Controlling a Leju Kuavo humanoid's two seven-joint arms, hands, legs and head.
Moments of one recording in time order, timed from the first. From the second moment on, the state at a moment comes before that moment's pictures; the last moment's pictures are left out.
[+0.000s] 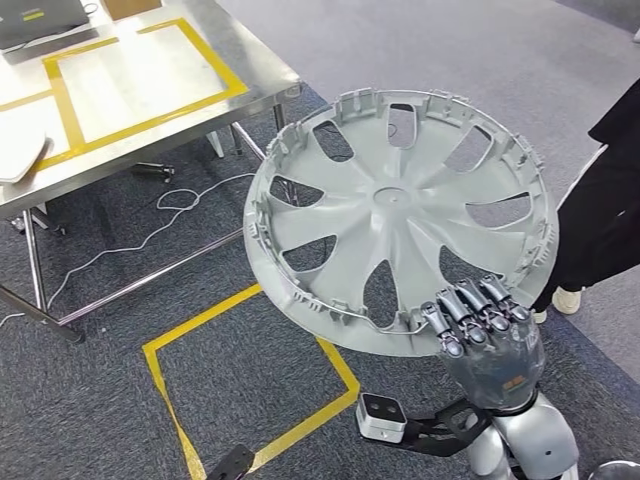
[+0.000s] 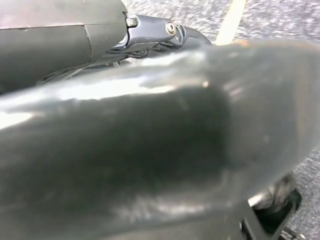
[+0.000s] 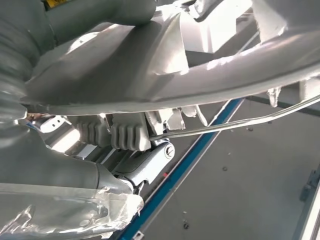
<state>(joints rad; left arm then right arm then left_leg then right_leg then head) -0.13 -0.26 0.99 -0.19 -1.38 0.17 -0.09 0.04 0.20 0.15 -1.93 1.57 -0.69 -0.70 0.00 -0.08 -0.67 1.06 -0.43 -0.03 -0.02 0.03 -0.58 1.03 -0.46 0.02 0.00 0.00</state>
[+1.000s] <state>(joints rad) -0.13 -0.26 0.99 -0.19 -1.37 0.17 -0.08 0.04 0.20 0.16 -1.91 1.57 -0.69 -0.70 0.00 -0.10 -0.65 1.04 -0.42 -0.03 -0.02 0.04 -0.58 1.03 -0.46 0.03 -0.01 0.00</state>
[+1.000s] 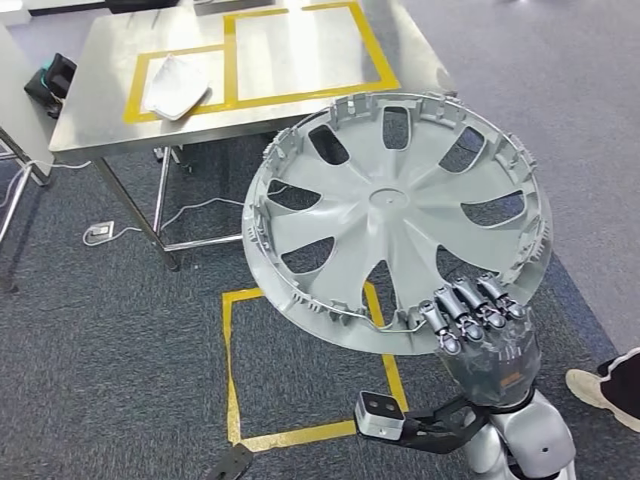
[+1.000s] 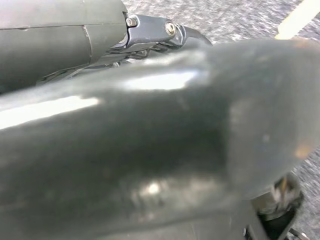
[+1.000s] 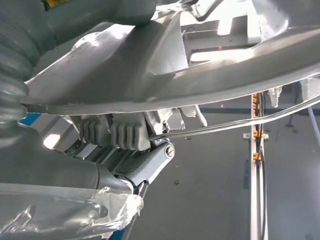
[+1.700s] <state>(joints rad) -0.13 -0.26 1.00 -0.19 -1.37 0.17 -0.14 0.03 0.19 0.16 -1.87 1.57 -0.69 -0.70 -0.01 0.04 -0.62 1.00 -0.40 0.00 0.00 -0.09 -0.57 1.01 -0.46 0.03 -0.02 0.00</state>
